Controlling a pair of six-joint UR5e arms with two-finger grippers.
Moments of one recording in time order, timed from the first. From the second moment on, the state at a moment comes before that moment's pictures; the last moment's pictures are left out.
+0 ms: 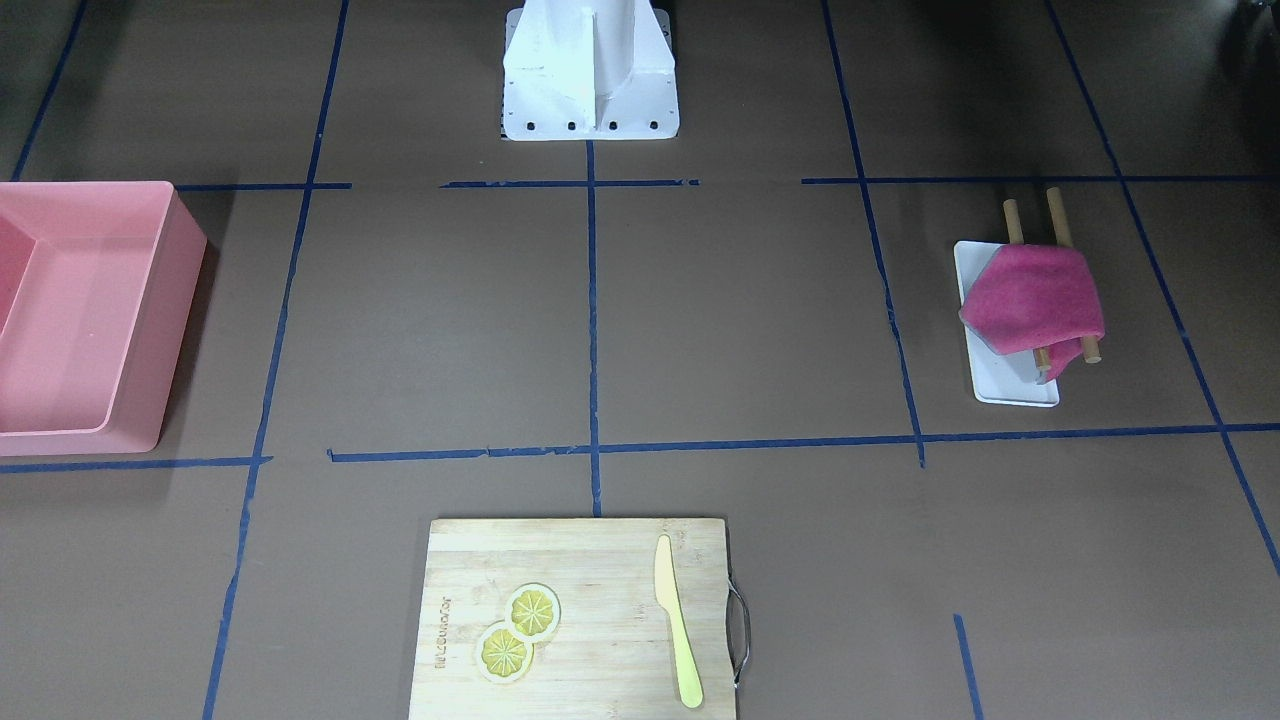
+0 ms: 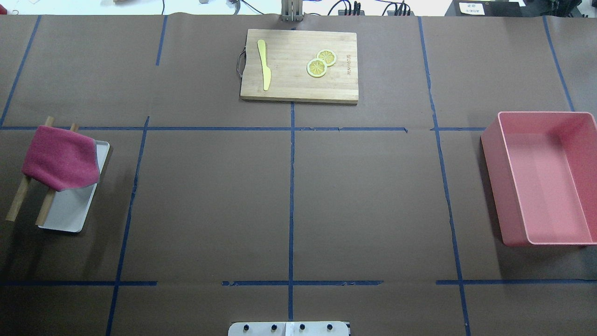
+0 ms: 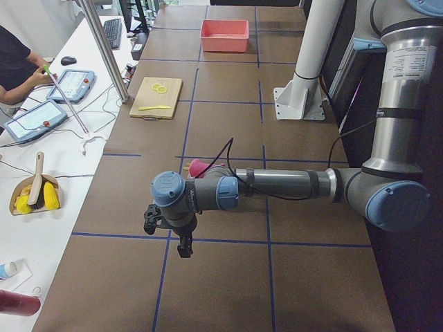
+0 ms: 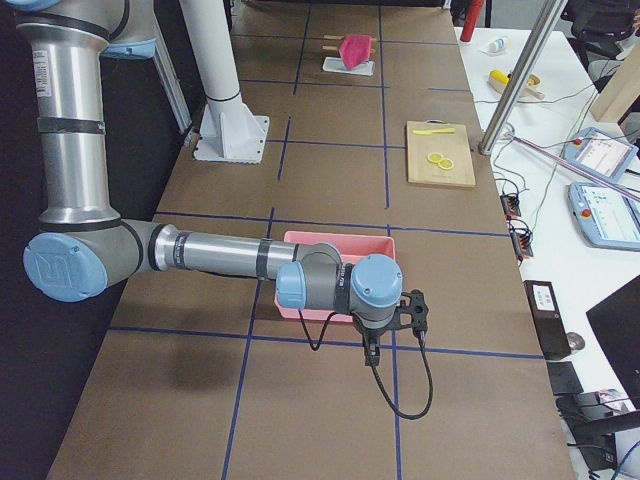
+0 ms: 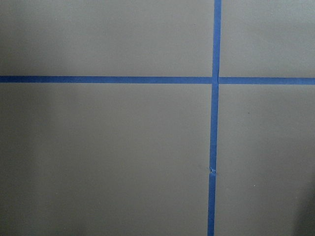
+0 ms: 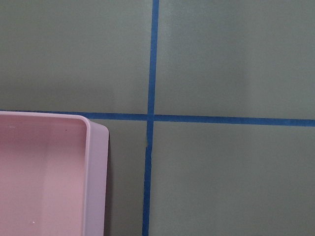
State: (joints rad) left arm -1.59 -1.61 -1.54 -1.47 -2.33 0.07; right arm 1.64 -1.56 1.52 -1.49 2.42 -0.06
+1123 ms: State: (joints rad) left arm -1.59 -1.61 -1.54 -1.48 -2.33 0.07; right arm 1.64 -1.58 1.52 -1.48 2.42 -0.06
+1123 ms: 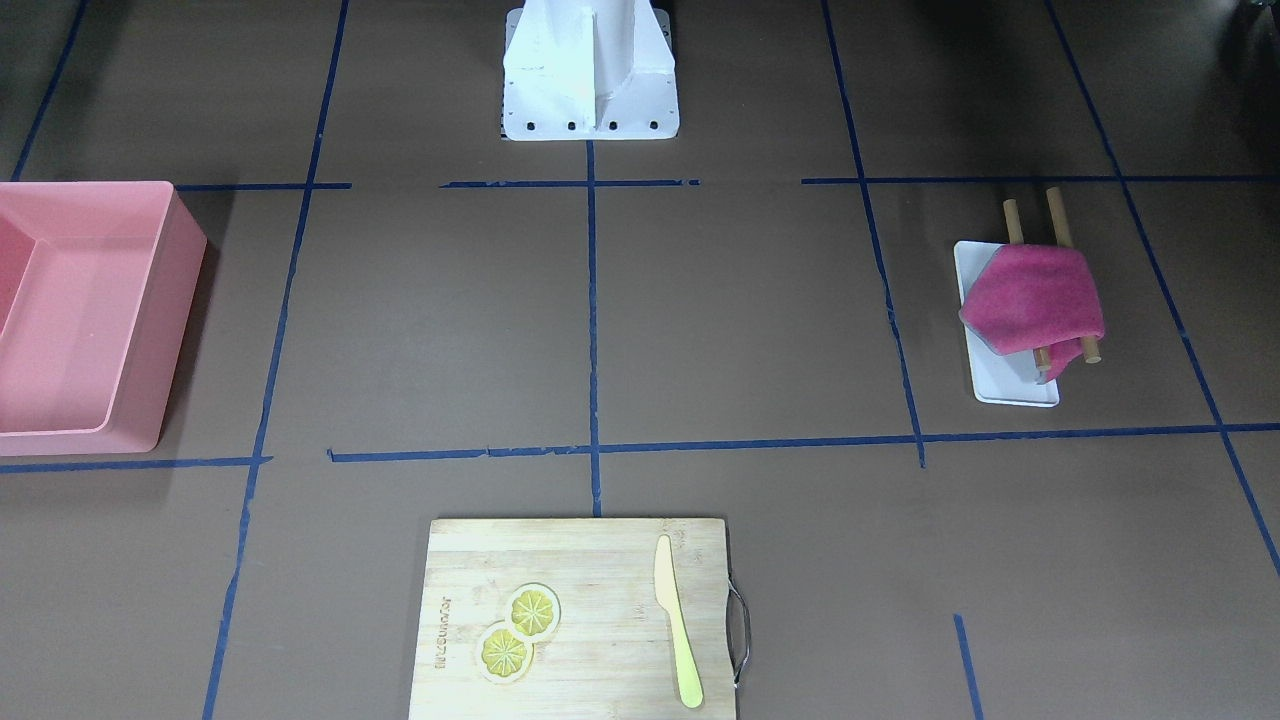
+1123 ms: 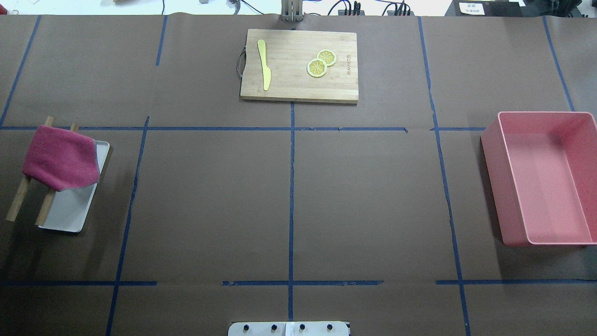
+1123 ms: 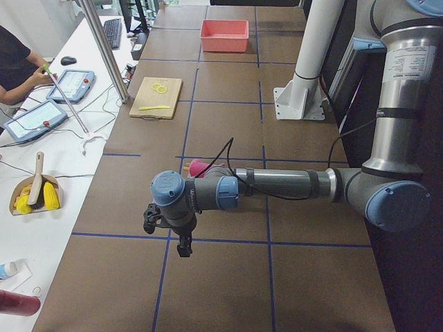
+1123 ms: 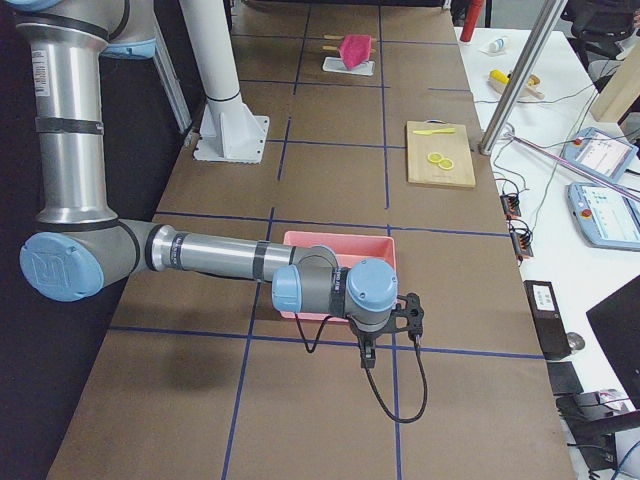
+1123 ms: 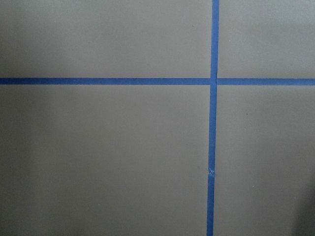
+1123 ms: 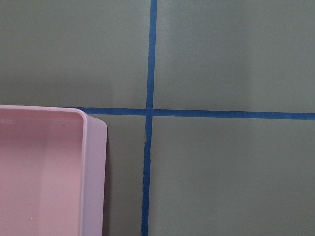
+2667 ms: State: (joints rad) left arm -1.38 -1.60 -1.73 -1.84 -2.54 -0.46; right arm 1.61 -1.56 1.56 -1.48 2.42 -0.05
